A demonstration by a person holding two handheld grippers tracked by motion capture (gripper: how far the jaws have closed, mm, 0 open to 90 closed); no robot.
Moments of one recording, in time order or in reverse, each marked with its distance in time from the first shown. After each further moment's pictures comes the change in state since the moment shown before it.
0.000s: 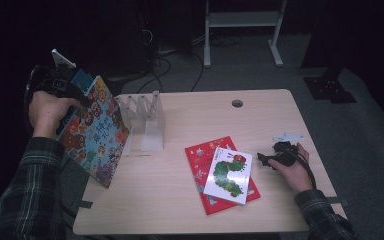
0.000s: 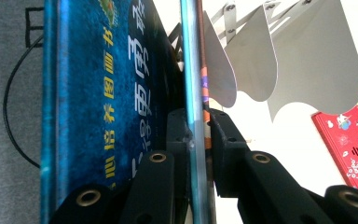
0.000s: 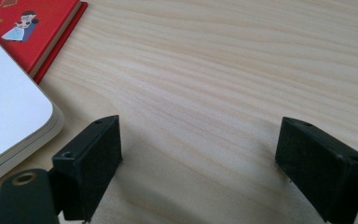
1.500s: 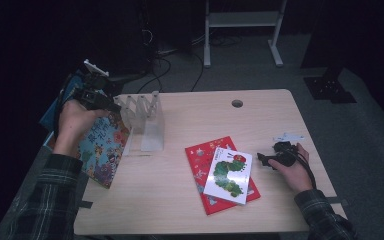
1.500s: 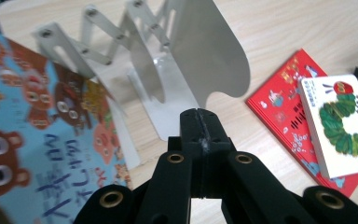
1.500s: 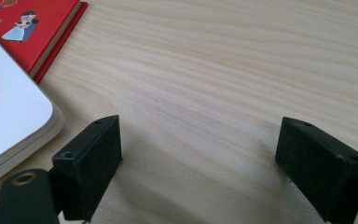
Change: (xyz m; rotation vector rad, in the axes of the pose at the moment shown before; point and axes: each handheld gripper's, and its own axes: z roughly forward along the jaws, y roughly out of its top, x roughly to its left) left arm -0.081 -0.021 0.022 -0.049 -0.164 0.213; right arm 0.000 0.000 0.000 0.001 0.001 0.000
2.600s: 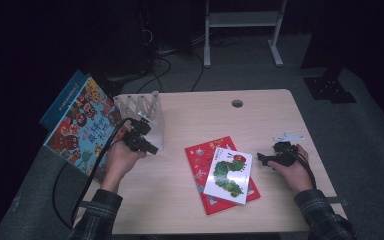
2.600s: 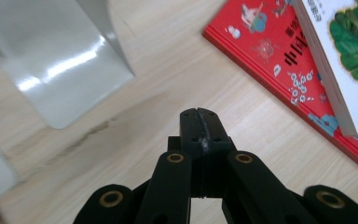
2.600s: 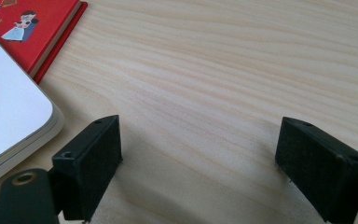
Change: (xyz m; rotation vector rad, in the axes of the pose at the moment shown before) left arm -0.063 -0.067 0.132 0.152 -0.113 0.166; right arm 0.000 0.000 0.000 -0.001 -0.002 0.001
